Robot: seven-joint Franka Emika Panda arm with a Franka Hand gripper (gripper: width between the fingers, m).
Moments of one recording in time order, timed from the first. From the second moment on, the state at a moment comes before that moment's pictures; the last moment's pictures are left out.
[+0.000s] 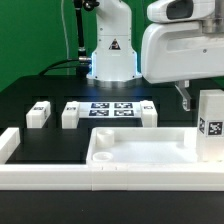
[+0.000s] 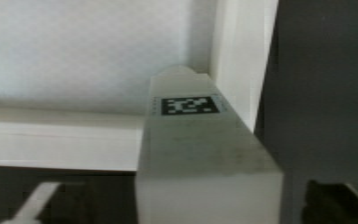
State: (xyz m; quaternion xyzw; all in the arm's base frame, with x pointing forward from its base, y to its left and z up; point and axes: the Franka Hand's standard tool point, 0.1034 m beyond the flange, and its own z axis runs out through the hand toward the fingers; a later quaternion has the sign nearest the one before) arm 0.653 0.105 0.111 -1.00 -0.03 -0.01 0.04
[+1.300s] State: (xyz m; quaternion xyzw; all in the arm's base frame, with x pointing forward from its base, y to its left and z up) arm 0.653 0.097 0.110 -0.83 0.55 0.03 0.07
